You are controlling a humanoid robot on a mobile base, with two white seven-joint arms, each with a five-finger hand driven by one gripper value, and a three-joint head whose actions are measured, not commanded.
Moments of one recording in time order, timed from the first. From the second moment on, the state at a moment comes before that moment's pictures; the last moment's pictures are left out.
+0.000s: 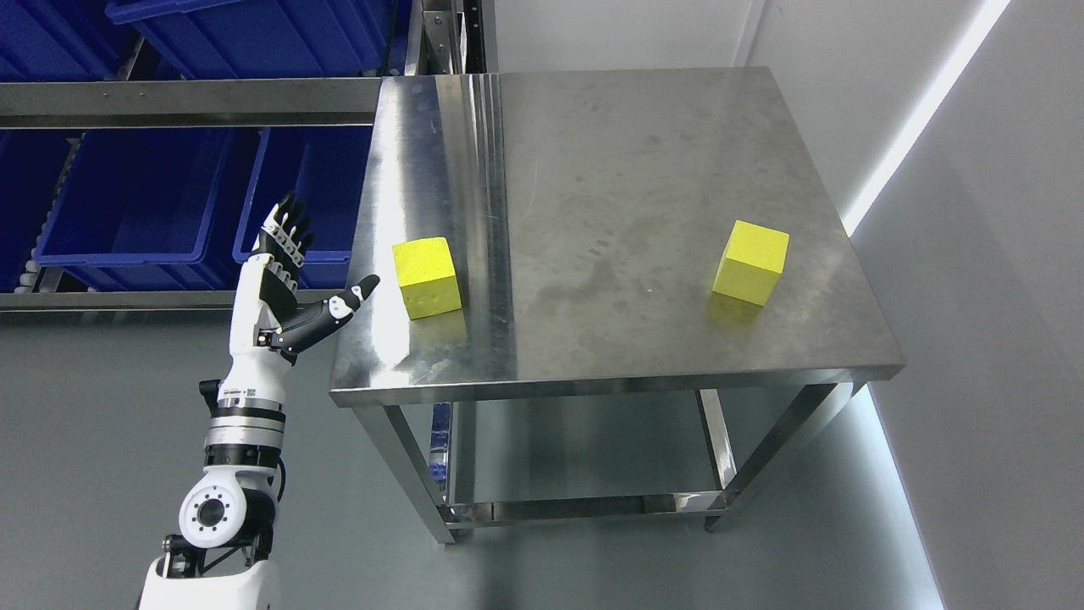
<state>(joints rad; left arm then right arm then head) -0.14 0.00 0.07 -1.68 0.08 -0.10 -0.07 0.00 0.00 -0.09 0.00 0.00 -0.10 0.02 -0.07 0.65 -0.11</state>
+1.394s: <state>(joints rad) -0.20 0.07 0.10 -1.65 0.18 0.03 -0.30 0.00 0.00 -0.09 0.00 0.00 -0.09 0.02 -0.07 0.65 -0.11</state>
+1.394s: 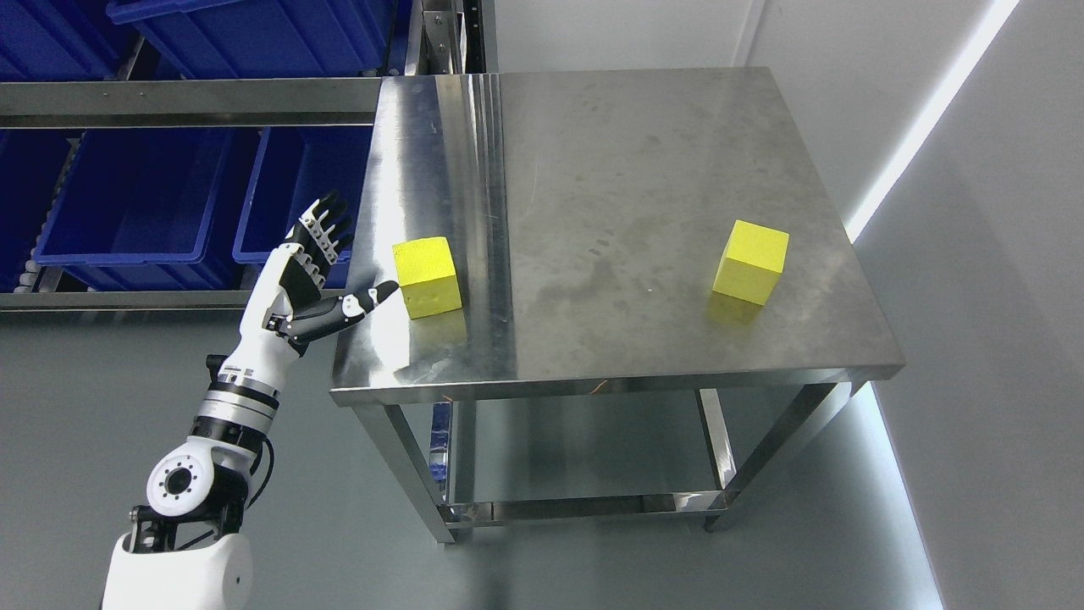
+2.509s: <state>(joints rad) -0.29 0.19 0.04 -1.56 0.13 0.15 -0.52 0.00 0.00 -0.09 0.00 0.00 -0.10 0.02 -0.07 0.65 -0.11</state>
